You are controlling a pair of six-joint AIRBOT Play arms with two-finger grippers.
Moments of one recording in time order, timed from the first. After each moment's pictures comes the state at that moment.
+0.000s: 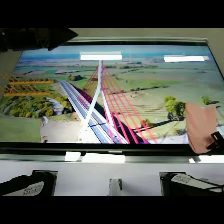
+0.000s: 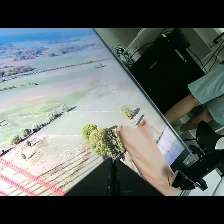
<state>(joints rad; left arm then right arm) -0.21 -1.30 1.90 0.68 -1.18 -1.43 -0.96 -1.41 1.00 -1.52 1.42 1.69</state>
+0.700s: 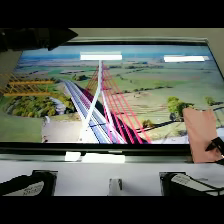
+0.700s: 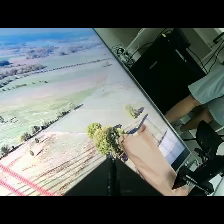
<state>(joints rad) -0.21 -1.30 1.90 0.68 -1.18 -1.42 -0.96 -1.35 0.94 -1.66 1.35 1.73</state>
